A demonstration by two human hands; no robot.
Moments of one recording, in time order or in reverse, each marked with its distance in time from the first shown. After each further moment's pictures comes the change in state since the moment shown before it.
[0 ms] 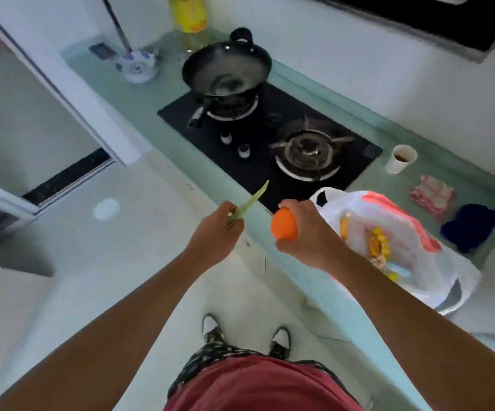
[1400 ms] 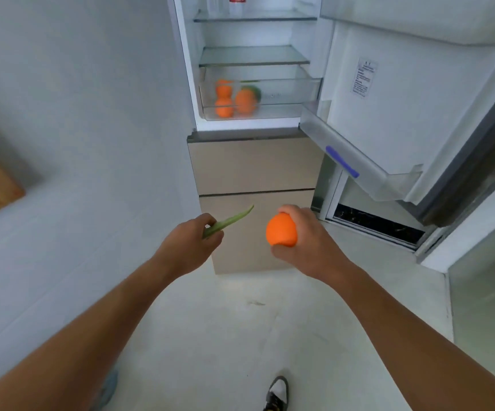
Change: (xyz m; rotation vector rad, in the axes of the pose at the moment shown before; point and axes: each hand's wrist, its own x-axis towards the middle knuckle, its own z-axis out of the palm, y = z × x) left_hand -0.491 -0.545 -0.446 -0.064 0.923 -0.821; right_hand -0.046 -0.705 0.534 -0.065 -0.607 -1.106
